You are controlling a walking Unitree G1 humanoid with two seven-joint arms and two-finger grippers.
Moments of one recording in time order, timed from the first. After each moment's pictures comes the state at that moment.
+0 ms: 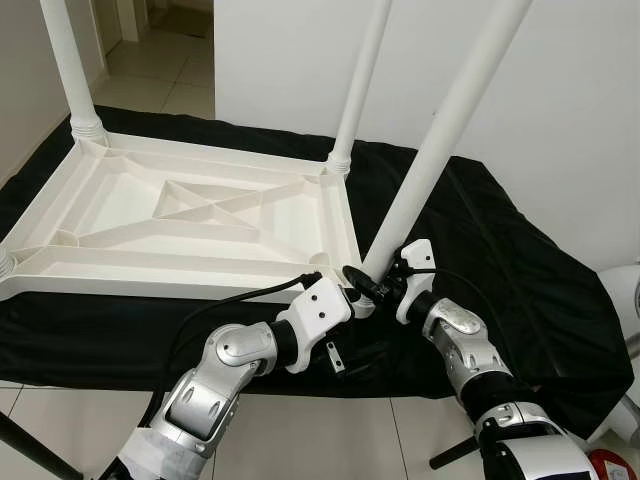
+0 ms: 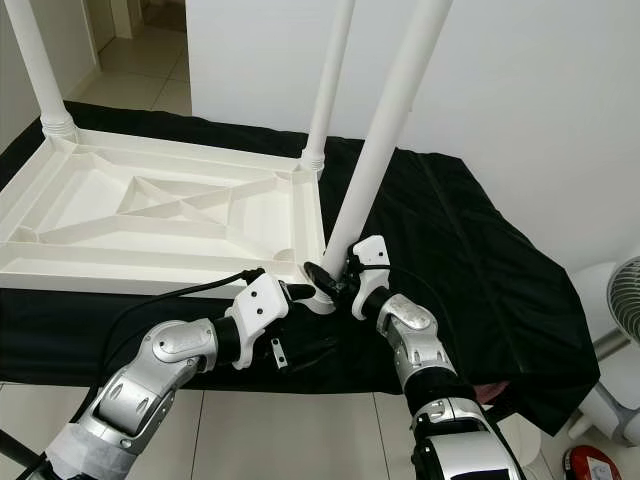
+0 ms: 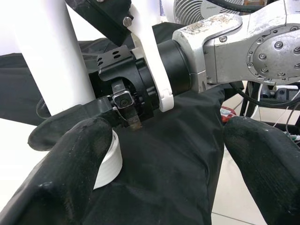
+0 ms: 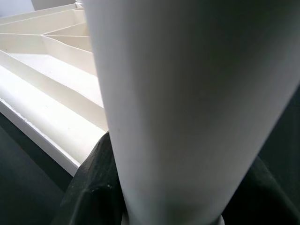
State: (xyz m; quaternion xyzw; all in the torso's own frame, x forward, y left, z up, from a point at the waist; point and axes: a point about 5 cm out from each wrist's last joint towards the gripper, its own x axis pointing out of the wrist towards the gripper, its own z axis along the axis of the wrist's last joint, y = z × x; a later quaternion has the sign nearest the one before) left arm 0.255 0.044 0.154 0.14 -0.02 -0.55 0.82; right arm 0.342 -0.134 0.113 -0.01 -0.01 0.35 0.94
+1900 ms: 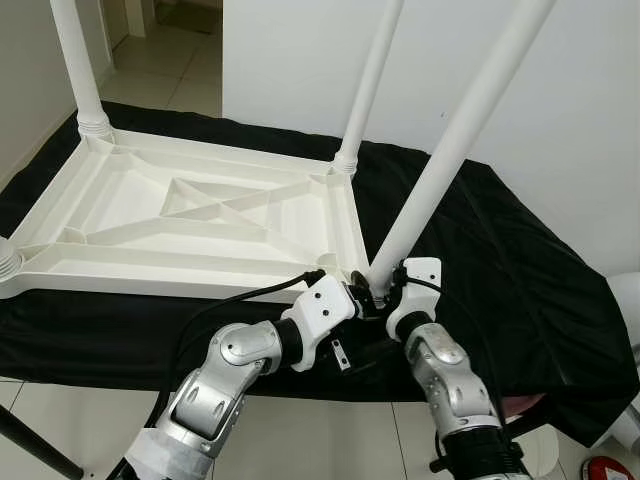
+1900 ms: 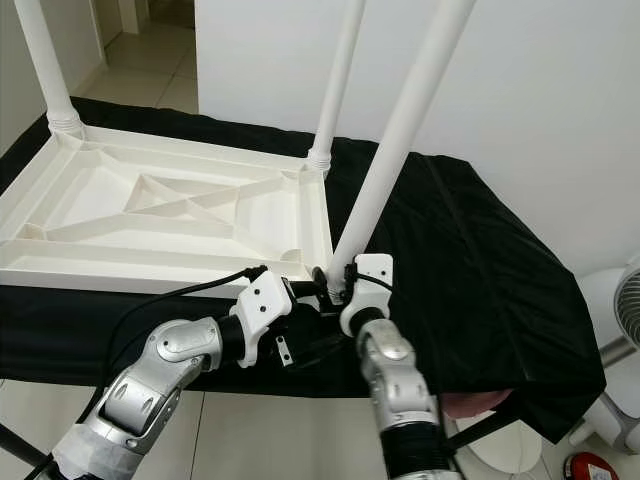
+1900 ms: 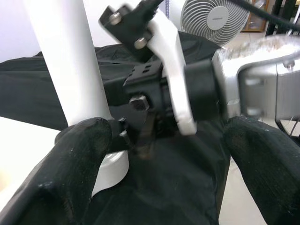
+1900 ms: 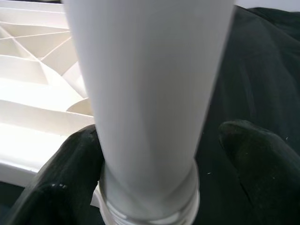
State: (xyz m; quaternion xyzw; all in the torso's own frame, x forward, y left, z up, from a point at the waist) left arm 0.256 0.041 0.157 0.13 -0.03 -0.55 0.83; right arm 0.309 -0.137 0.118 0.04 0.02 0.14 0.99
